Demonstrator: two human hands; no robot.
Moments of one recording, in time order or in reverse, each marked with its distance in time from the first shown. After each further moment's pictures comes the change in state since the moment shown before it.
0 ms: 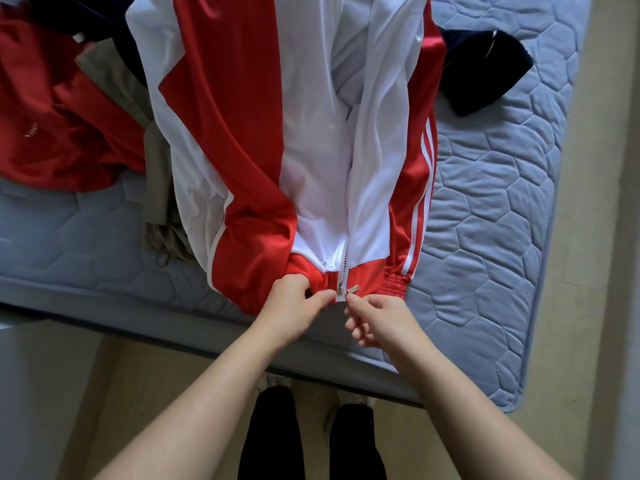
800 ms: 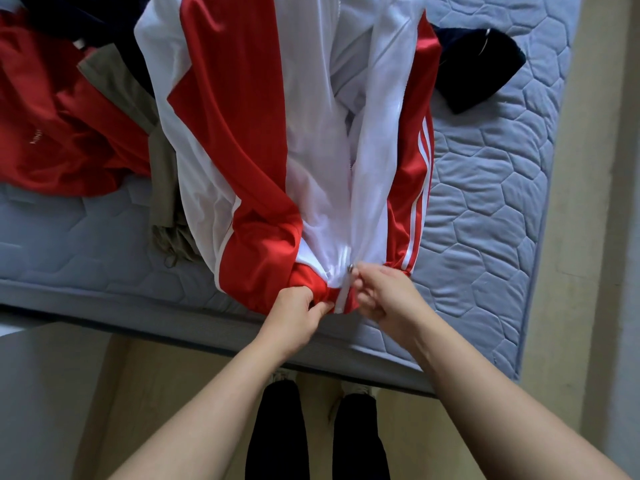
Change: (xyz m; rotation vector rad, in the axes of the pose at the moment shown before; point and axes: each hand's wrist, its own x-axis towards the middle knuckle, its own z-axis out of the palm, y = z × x) left_hand -0.013 -0.019 0.007 0.088 -0.007 0.063; right_hand -0.002 -0.031 0.004 0.256 -0.103 -0.058
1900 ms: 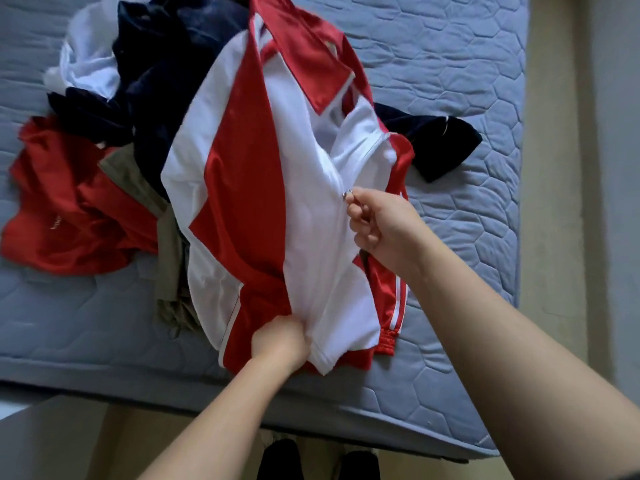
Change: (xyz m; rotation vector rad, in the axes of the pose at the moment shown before) left_hand 0.049 0.054 -0.048 0.611 -0.197 -0.233; right_hand 0.010 -0.193 0.036 0.020 -0.042 -0.247
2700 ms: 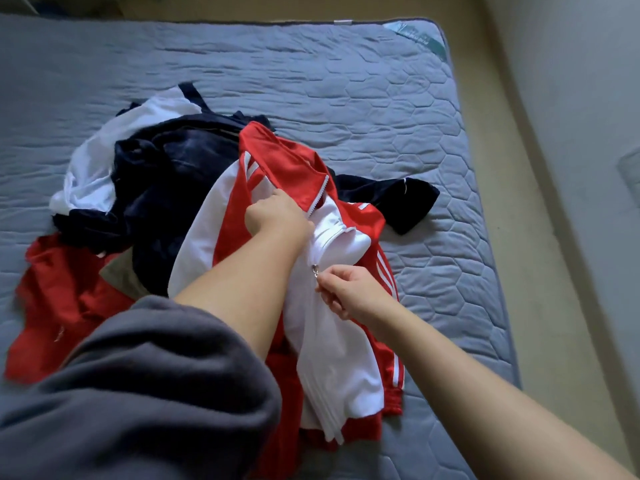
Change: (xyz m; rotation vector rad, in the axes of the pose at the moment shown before) left_hand 0.070 0.110 -0.256 0.236 0.539 -0.111; right_hand -0.005 -0.008 0.002 -0.356 0.000 -0.156
